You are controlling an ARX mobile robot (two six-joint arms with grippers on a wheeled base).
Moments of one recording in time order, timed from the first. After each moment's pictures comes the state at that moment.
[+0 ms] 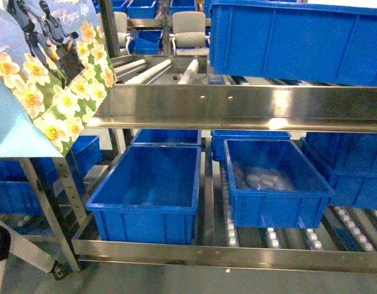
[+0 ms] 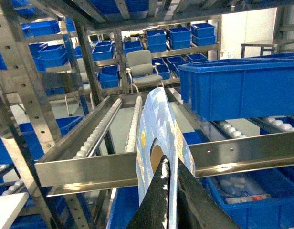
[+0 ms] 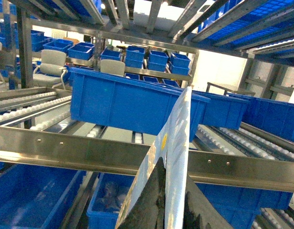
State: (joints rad) left arm -0.54 1.03 0.53 0.60 -0.48 0.14; right arm 0.14 0.50 0.24 0.46 0.18 -0.16
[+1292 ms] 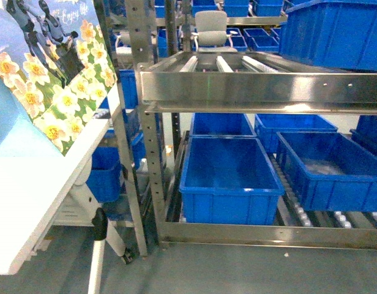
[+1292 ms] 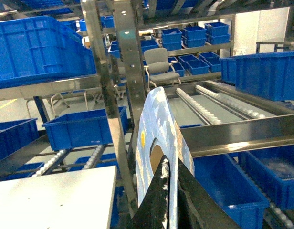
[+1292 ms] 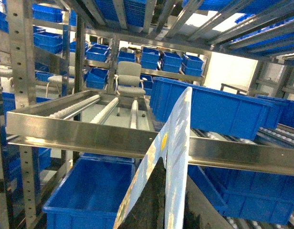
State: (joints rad) left arm -0.54 1.03 0.53 0.60 -0.49 0.14; right arm 0.14 0.50 0.24 0.46 0.18 -0.16
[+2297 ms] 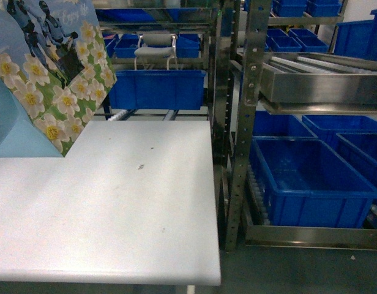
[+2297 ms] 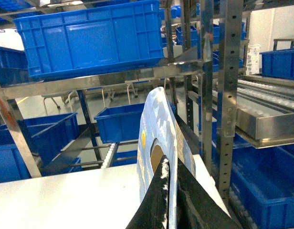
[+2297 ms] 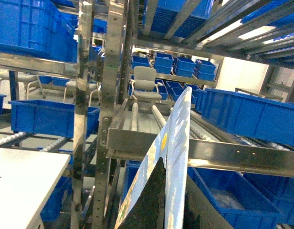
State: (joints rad) left arm -0.54 1.03 0.53 0.60 -0.49 0.14; right arm 0.14 0.50 0.24 0.46 0.18 -0.16
